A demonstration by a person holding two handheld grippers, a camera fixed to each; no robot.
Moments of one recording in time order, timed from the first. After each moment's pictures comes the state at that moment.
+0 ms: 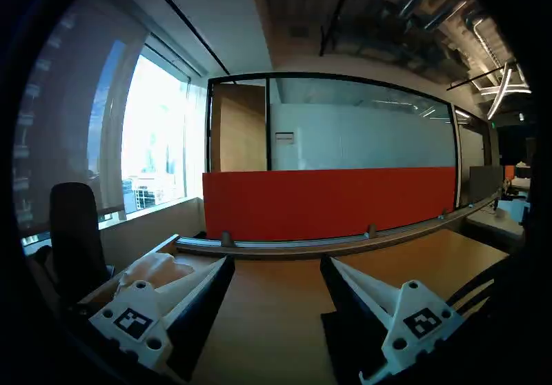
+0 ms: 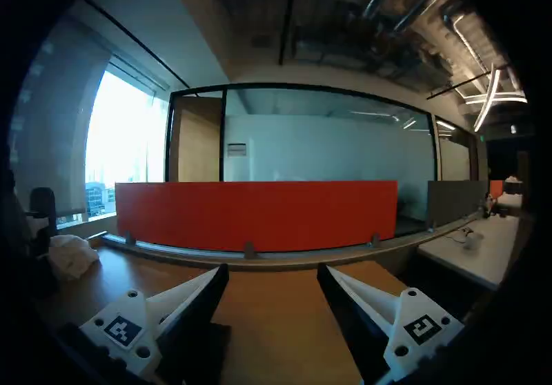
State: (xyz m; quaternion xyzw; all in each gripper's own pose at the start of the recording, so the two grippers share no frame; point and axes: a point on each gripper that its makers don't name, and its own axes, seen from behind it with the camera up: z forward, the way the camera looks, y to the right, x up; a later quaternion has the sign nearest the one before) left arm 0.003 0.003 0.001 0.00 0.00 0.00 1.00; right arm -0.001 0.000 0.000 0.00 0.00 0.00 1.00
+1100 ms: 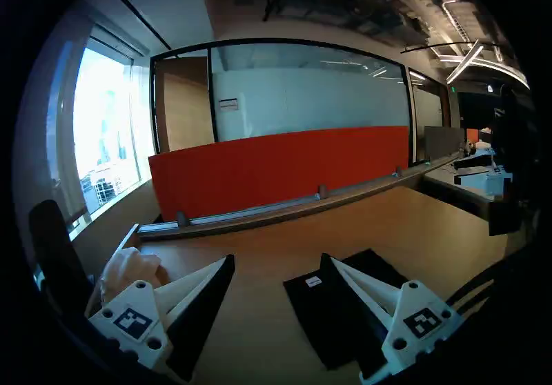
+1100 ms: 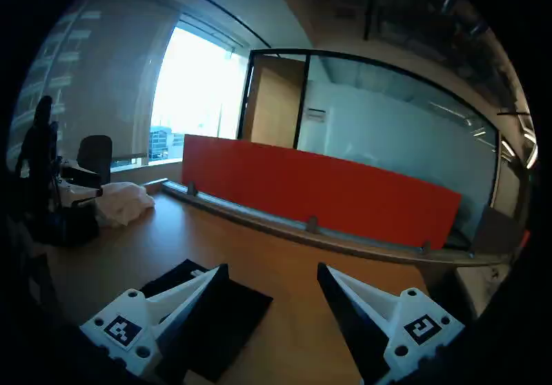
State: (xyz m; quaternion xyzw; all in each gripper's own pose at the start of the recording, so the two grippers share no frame) left arm -0.020 0.063 -0.018 -0.14 -0.10 0.06 0.98; right arm -0.024 -0.075 -0.021 0.19 -0.10 -0.10 0.97
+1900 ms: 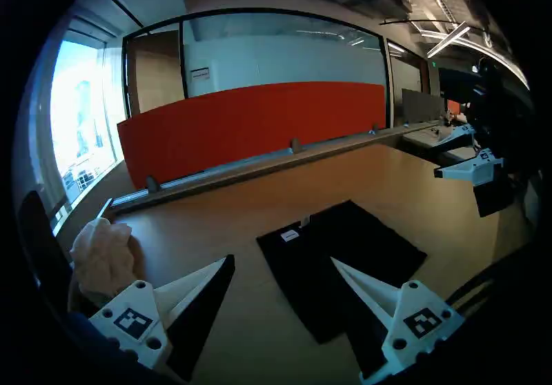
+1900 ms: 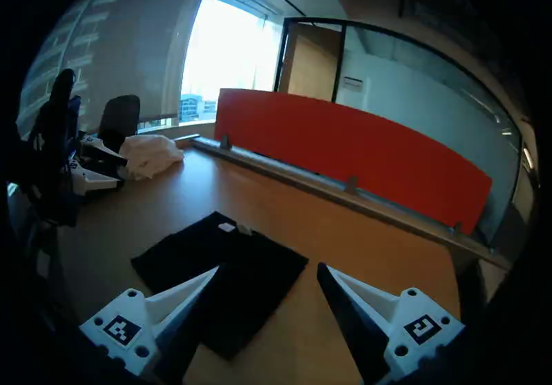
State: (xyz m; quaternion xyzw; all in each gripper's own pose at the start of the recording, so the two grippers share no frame) left arm -0.122 0.092 -0.029 -0.20 -0.18 0.09 0.96; right arm -0.127 -0.109 -0.035 0.25 -0.19 -0.13 0.94
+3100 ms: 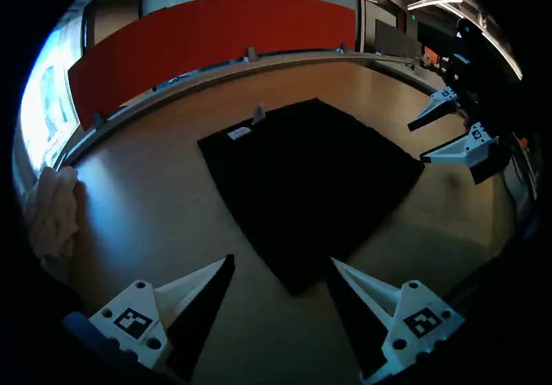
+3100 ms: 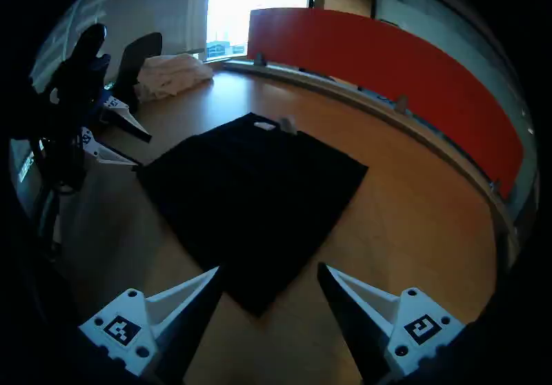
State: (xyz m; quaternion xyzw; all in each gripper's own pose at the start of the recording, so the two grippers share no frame) left arm -0.289 0.124 -0.059 -0.27 -0.35 0.13 0.89; right arm -0.297 -0.119 -0.081 0.31 -0.34 -0.17 0.87
